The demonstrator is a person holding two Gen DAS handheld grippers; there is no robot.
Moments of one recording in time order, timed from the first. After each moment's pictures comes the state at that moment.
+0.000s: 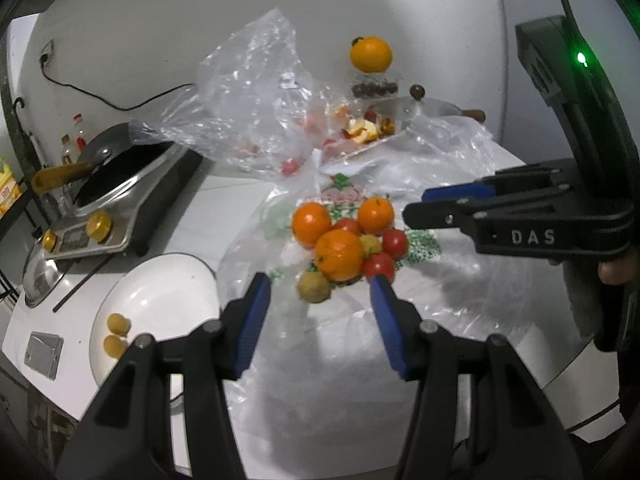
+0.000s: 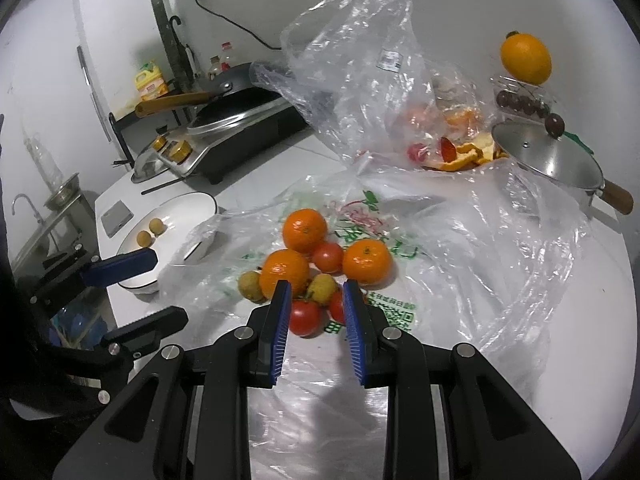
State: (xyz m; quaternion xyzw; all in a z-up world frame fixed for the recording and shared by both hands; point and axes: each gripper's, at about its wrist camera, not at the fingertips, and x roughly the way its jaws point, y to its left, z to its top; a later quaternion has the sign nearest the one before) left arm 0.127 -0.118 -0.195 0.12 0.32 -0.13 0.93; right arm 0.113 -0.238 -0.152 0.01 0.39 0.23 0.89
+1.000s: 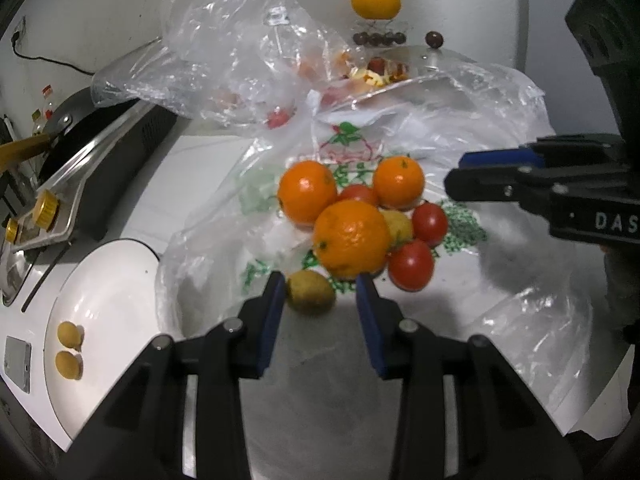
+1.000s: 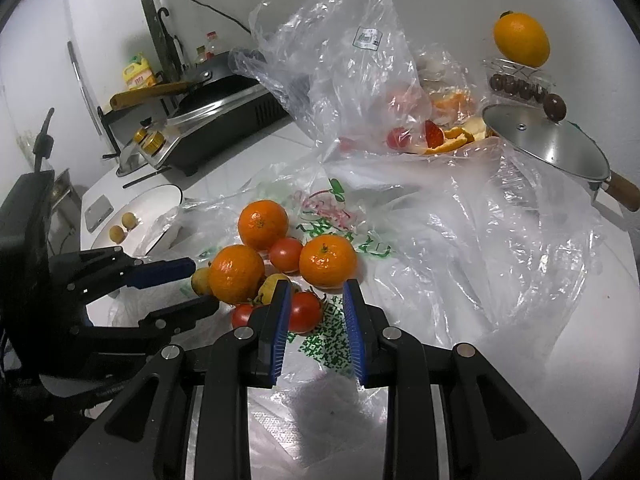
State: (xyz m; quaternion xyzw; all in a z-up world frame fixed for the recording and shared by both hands) left arm 0.195 -0.121 -0.245 0.12 0.39 -0.14 0.90; right arm 0.142 -0.253 -0.173 0.00 0.40 0.22 0.89
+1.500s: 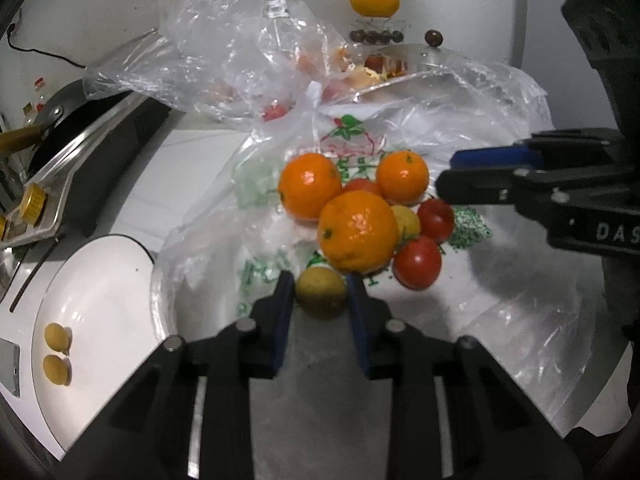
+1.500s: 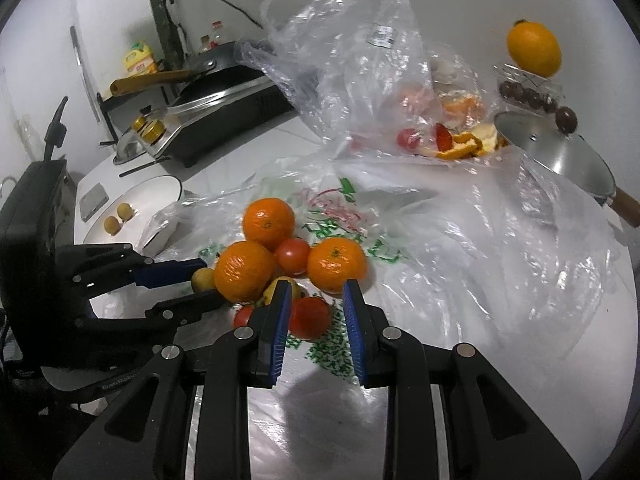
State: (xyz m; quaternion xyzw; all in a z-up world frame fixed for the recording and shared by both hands) left arm 0.200 -0.111 -0.251 0.11 0.39 -0.16 0.90; right arm 0.145 -0.236 -0.175 -0.02 0.41 0.22 0.89
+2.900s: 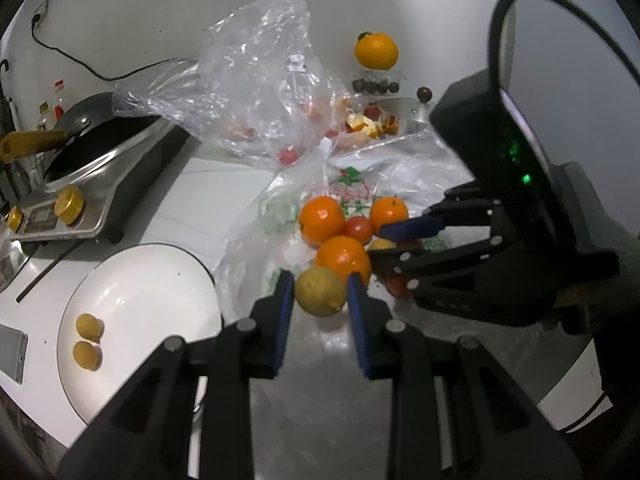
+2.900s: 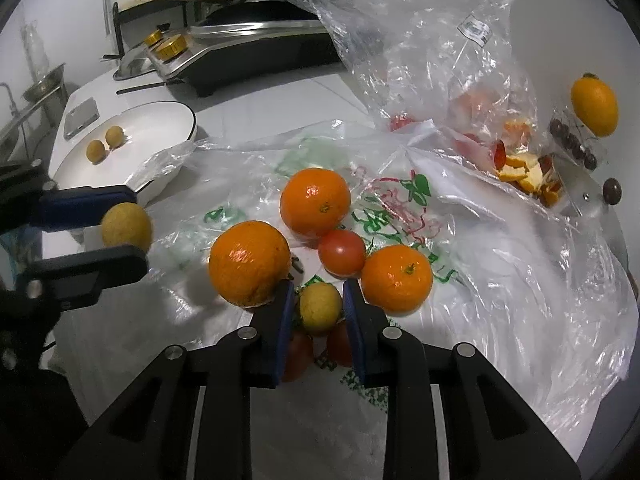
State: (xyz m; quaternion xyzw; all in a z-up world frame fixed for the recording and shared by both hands) left arm 0.162 -0.079 -0.206 0.06 0.34 -0.18 0.92; right arm 0.158 -0.168 -0.195 -0.17 0.44 0.22 0.85
